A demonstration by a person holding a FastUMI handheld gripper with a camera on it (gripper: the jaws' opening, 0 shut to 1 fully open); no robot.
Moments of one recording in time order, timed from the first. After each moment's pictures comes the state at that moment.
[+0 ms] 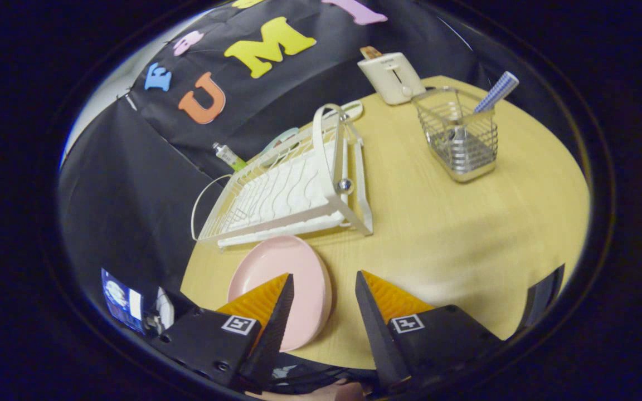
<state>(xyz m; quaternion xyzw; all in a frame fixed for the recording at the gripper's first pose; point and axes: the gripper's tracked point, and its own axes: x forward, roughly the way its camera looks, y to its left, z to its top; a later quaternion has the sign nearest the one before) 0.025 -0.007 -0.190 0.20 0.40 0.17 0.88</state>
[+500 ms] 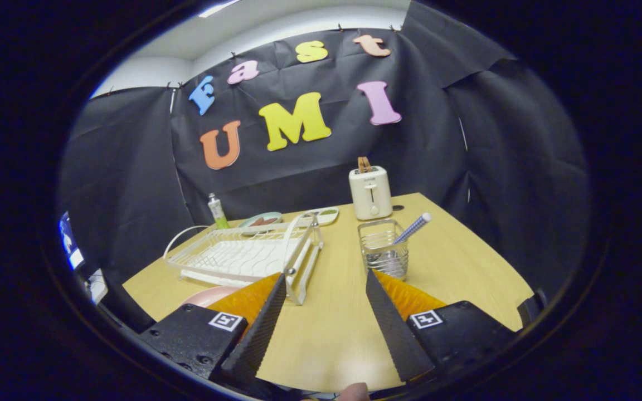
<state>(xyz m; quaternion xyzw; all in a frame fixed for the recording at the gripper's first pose) 0.034 -0.121 -0.136 0.12 0.16 0.07 0.98</state>
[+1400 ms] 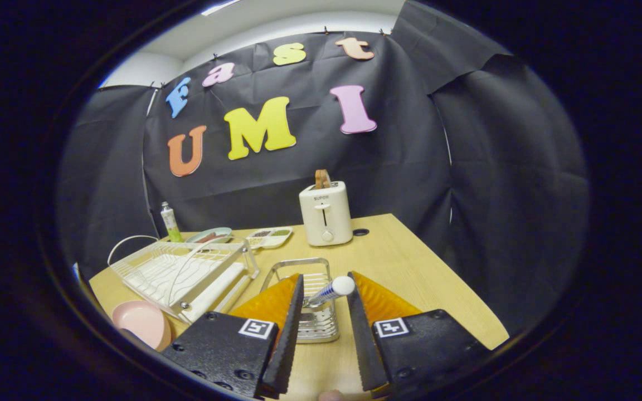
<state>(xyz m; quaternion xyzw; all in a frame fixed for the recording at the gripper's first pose) 0.156 -0.185 -0.168 0.10 0.15 0.05 0.98</state>
